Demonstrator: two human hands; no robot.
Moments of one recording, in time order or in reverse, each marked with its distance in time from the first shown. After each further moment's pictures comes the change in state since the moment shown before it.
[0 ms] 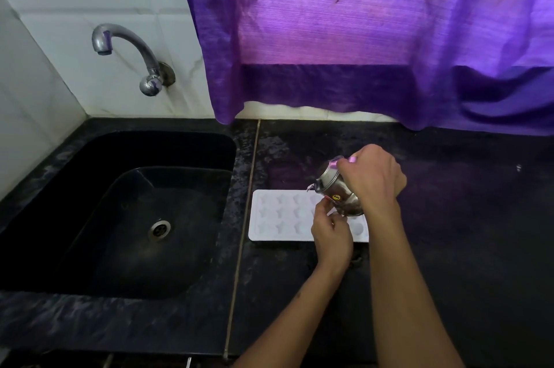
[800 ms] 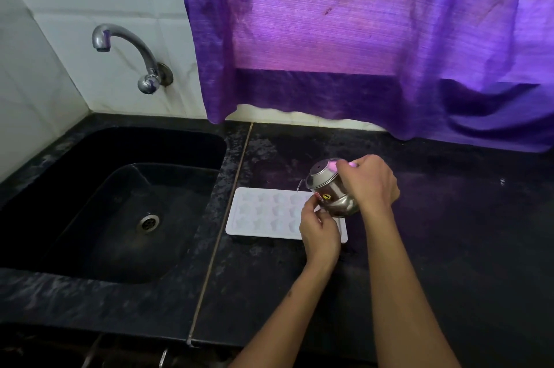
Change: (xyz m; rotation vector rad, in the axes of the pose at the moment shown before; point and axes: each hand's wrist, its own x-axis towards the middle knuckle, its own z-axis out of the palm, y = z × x) left_hand -0.013 0.000 0.034 0.033 0.124 0.031; right_hand 0.014 0.046 -0.016 0.199 -0.062 0.052
